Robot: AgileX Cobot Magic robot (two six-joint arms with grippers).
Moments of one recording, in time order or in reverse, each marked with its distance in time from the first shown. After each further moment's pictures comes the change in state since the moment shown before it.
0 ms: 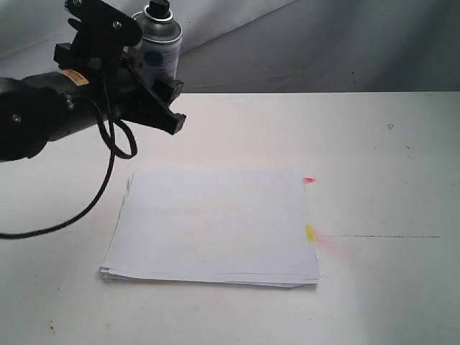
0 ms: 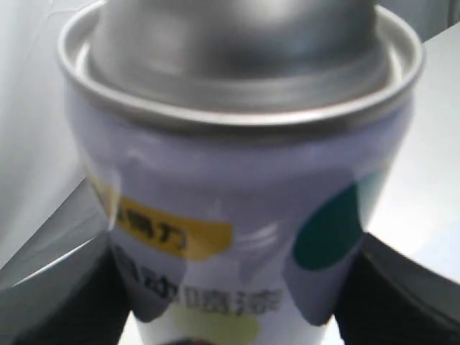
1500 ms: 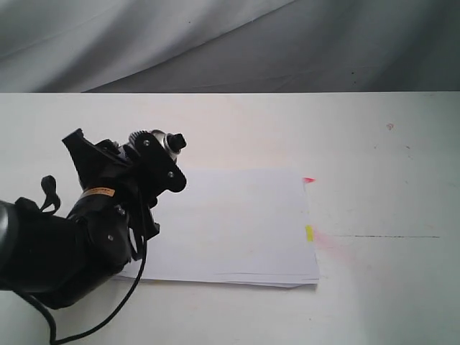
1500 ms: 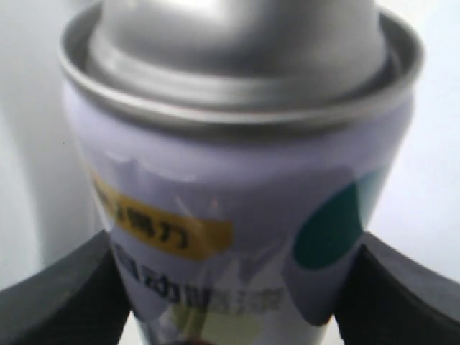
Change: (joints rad) left arm -0.275 0.251 0.219 -0.775 -0.644 0.942; right arm 0.000 0.000 0.000 0.000 0.000 0.000
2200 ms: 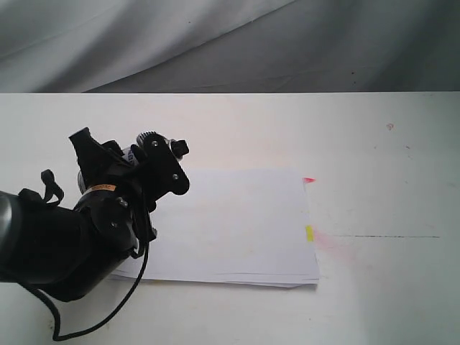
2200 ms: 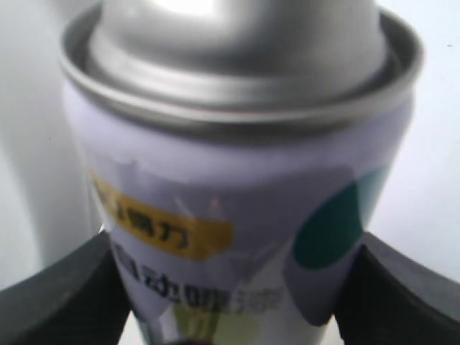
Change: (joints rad) left arm 0.000 0.000 -0.032 -0.109 0.045 0.173; right arm 0.000 0.000 0.000 0.000 0.000 0.000
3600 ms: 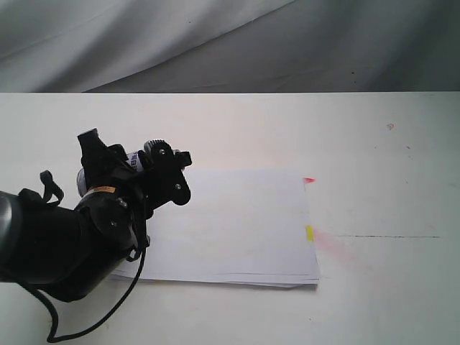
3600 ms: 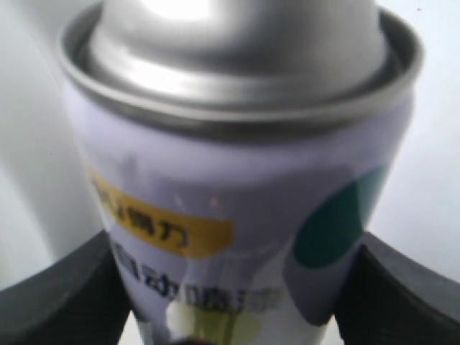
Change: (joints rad) left arm 0.000 0.000 0.000 -0.030 0.019 0.141; right arm 0.000 0.633 -0.802 0.423 0.407 -0.179
